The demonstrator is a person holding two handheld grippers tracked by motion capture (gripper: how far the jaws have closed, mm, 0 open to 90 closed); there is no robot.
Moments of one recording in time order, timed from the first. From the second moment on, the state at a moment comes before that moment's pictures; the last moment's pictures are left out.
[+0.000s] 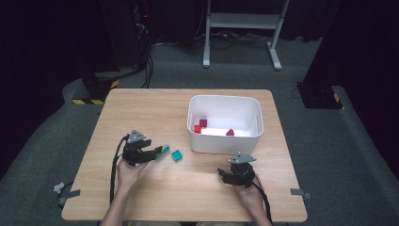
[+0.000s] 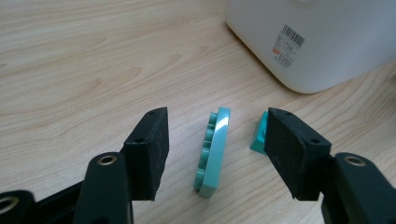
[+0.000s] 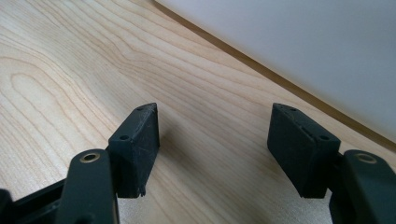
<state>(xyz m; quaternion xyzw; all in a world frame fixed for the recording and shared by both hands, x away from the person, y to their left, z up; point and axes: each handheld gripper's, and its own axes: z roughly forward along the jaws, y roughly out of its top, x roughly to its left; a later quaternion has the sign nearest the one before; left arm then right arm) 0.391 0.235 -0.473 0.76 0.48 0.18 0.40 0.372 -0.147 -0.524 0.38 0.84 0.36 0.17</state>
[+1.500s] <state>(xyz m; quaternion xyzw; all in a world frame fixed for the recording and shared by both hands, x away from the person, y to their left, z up) 0.395 0.226 -0.520 0.77 0.49 0.17 0.36 0.372 -0.146 -0.524 0.38 0.83 0.36 0.17</state>
